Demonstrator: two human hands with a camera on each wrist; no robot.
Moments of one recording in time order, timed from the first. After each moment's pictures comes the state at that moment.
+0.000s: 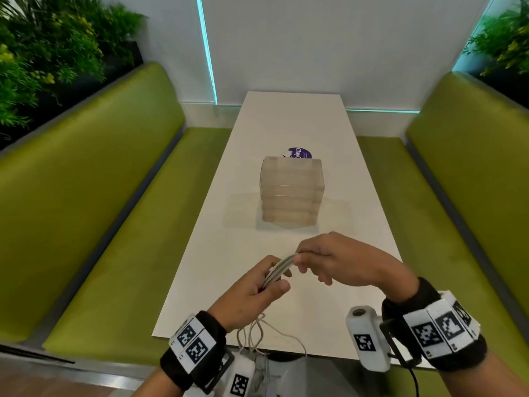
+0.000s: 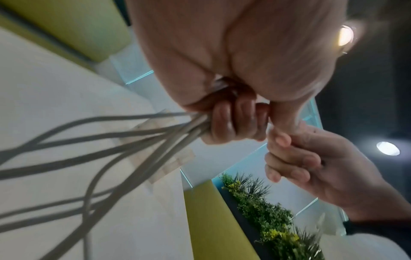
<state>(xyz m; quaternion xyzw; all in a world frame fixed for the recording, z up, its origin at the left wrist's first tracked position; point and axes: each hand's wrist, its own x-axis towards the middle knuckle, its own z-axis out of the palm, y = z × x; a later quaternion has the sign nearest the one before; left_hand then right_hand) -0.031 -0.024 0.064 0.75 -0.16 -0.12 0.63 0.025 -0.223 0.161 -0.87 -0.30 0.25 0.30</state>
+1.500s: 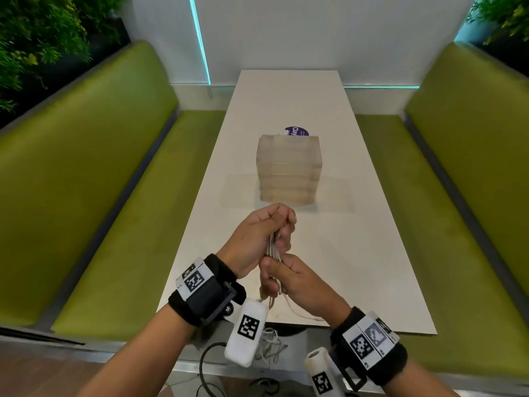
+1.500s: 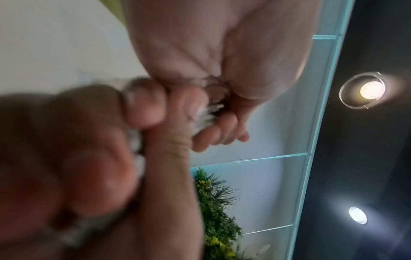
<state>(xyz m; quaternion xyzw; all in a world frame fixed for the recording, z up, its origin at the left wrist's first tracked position) -0.004 -0.046 0.111 0.58 -0.08 -0.16 0.79 -0.029 -0.170 0.060 -0.61 -0.20 0.28 0.71</state>
